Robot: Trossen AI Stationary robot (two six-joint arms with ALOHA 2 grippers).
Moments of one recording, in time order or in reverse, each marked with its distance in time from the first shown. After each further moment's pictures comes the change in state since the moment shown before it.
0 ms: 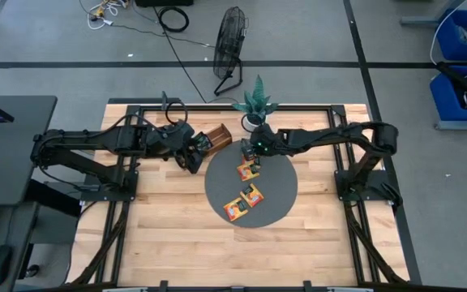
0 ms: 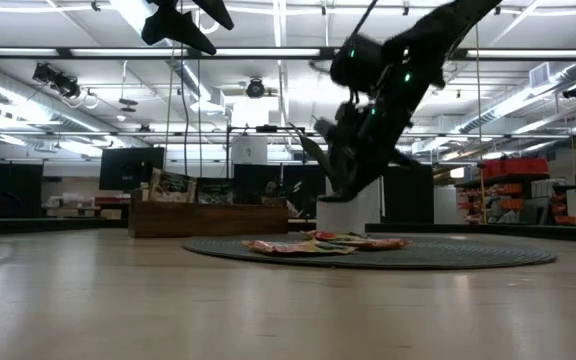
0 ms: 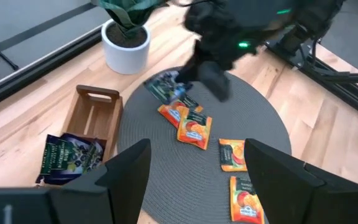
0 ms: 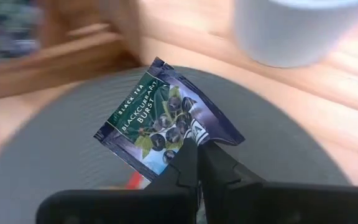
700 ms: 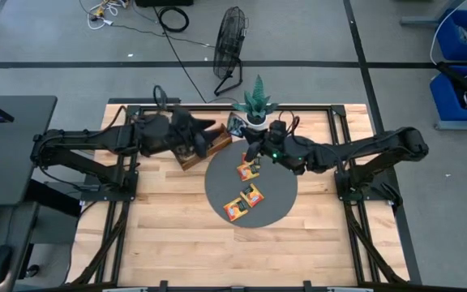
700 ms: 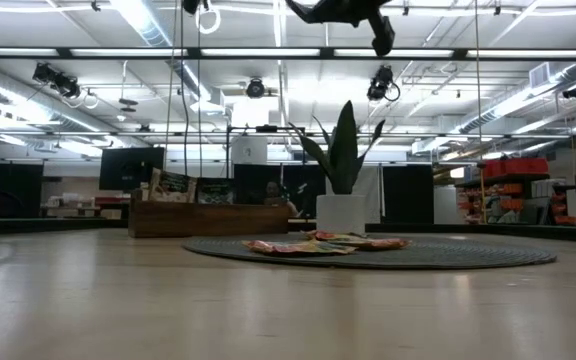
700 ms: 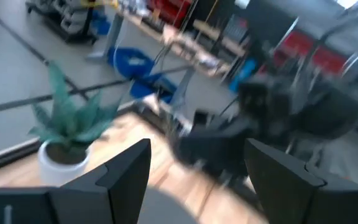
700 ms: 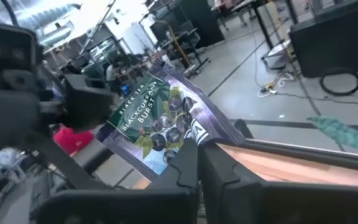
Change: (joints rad) left arm 0.007 0.001 -0.001 0.533 -0.077 0.032; right arm 0.315 -0.270 0.002 0.675 0.452 -0.257
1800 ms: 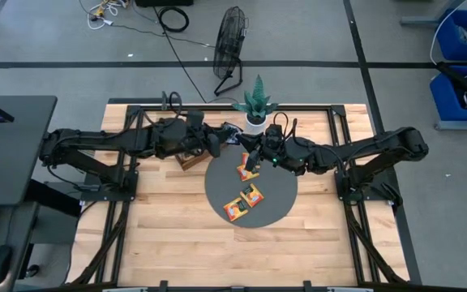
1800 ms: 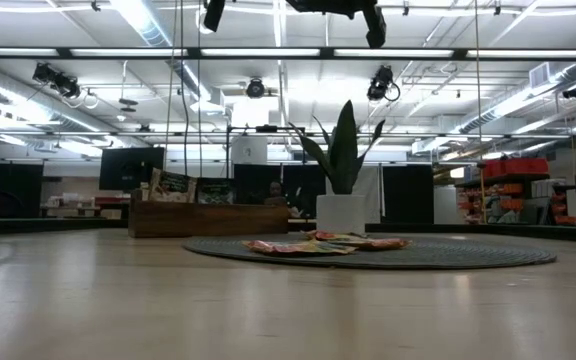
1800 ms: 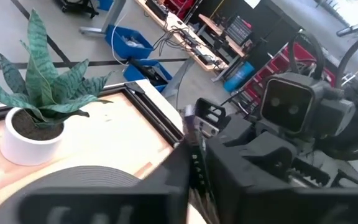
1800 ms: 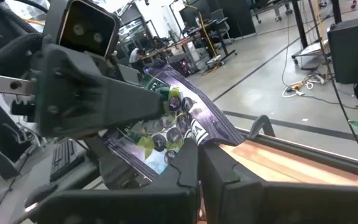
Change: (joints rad) left arm 0.007 0.116 0.000 0.087 0.026 -0.175; right arm 0.015 0.000 0.000 0.014 -0.134 -0.107
